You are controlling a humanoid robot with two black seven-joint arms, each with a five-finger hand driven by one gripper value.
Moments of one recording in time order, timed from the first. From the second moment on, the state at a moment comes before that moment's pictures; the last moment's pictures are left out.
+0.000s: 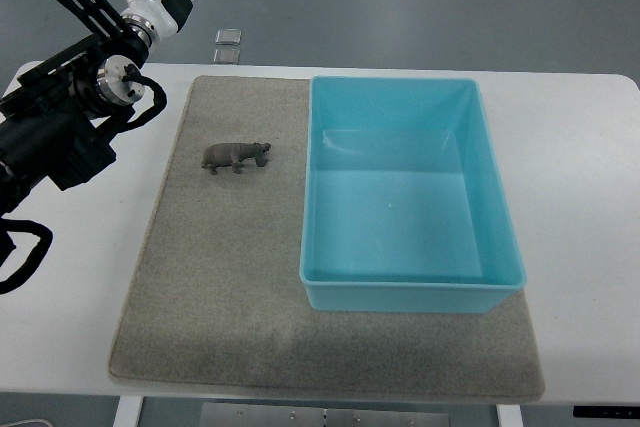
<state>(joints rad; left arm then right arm) -1.16 0.19 -0.40 -0.38 -0.30 -0.10 -0.26 0.00 0.00 0.00 0.10 -0.04 0.23 0.00</state>
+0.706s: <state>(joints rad) -1.27 0.37 0.00 -0.58 0.33 -0.19 -0.26 0.00 0.00 0.00 0.10 -0.04 0.23 0.00</state>
